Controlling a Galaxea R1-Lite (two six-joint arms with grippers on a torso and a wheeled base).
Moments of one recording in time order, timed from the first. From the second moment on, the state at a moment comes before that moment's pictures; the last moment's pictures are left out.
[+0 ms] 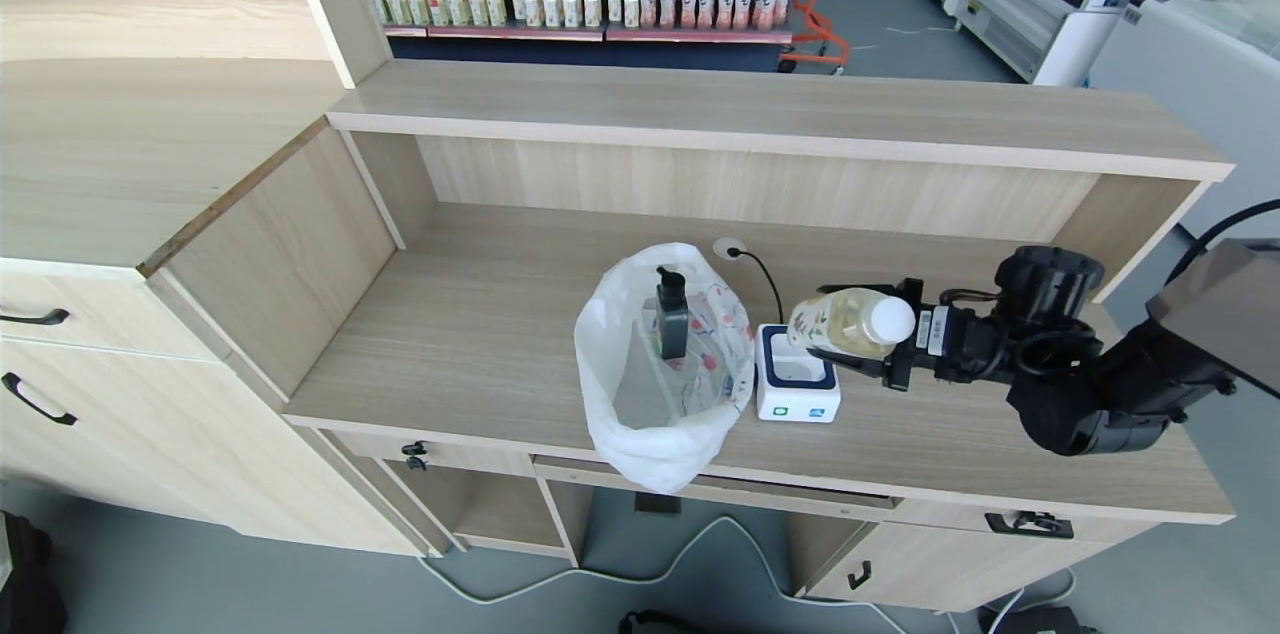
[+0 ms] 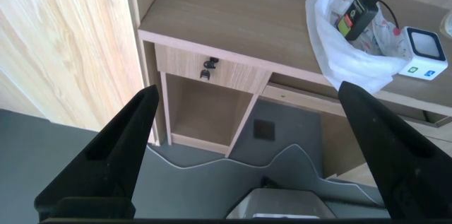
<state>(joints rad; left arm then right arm) -0.01 0.00 0.00 0.01 -0.01 -0.17 0.07 2.21 -0.99 -1.21 1.13 -1.02</state>
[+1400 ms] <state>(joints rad) -0.01 0.00 0.00 0.01 -0.01 -0.17 0.14 2.47 -1.30 -1.21 1.10 -1.14</state>
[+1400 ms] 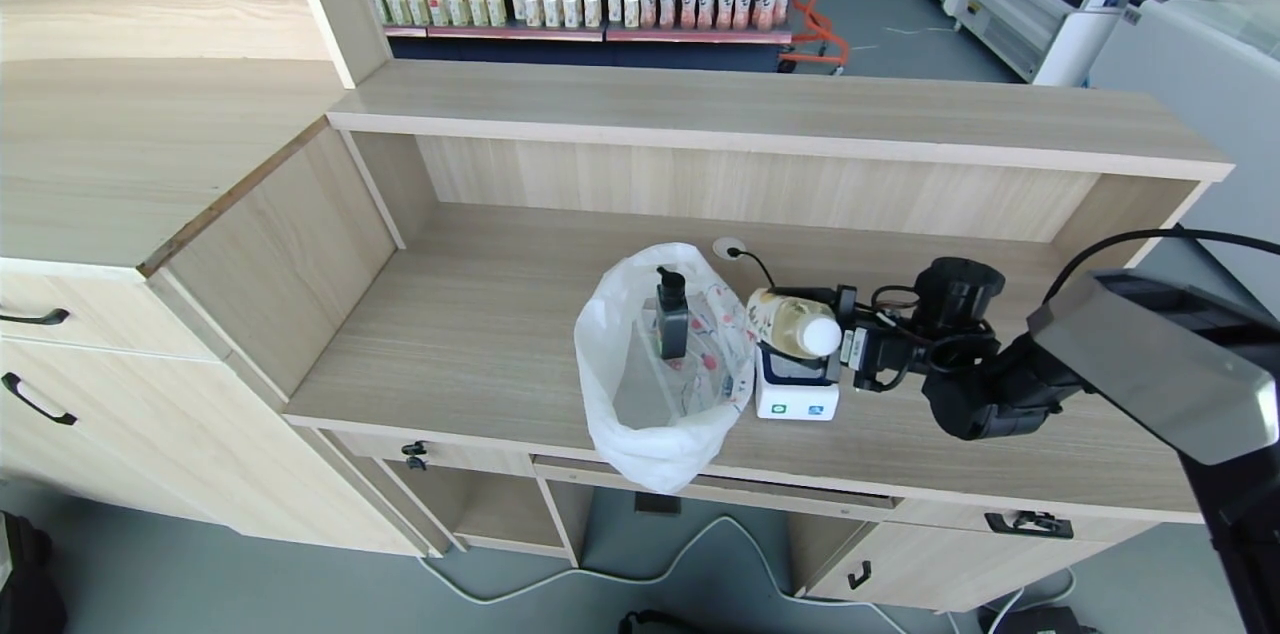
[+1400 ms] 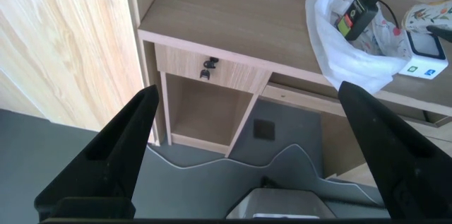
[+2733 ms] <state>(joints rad) -0.01 0.00 0.00 0.01 -0.01 -0.17 0.03 1.93 -0.92 -1.18 0.99 -0.55</state>
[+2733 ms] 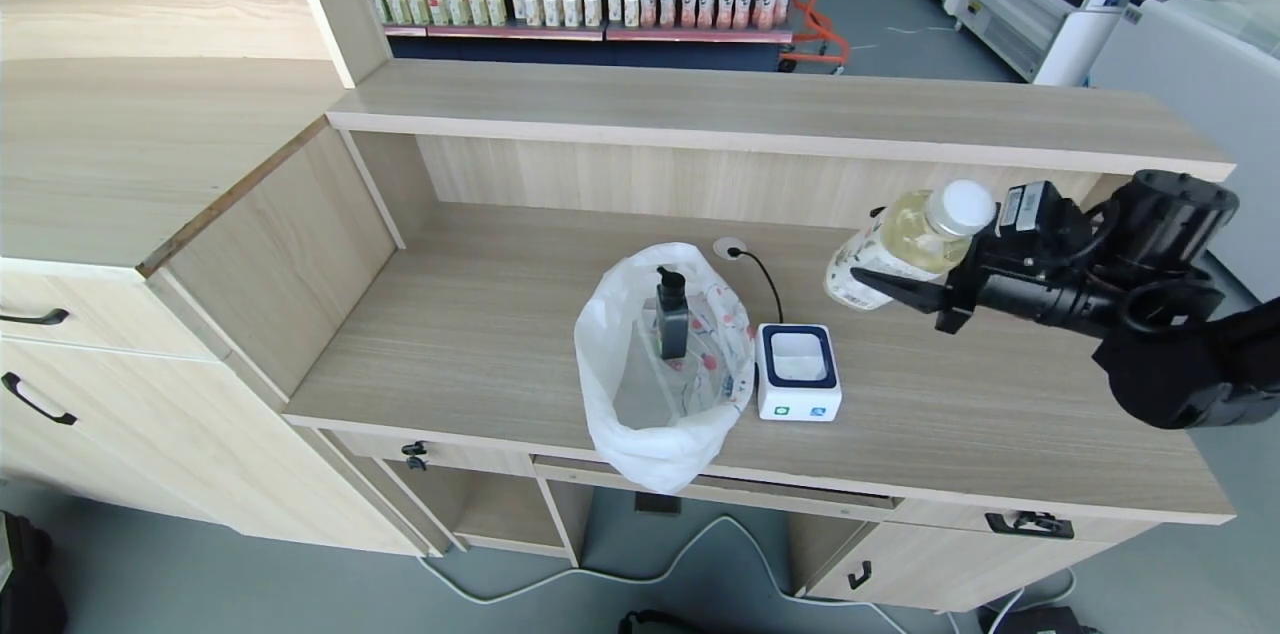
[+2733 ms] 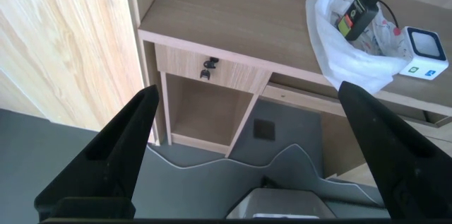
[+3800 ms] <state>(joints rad) -0.01 0.00 0.00 0.01 -0.01 -0.17 -0.07 1.61 -0.50 -1.23 0.32 -0.36</state>
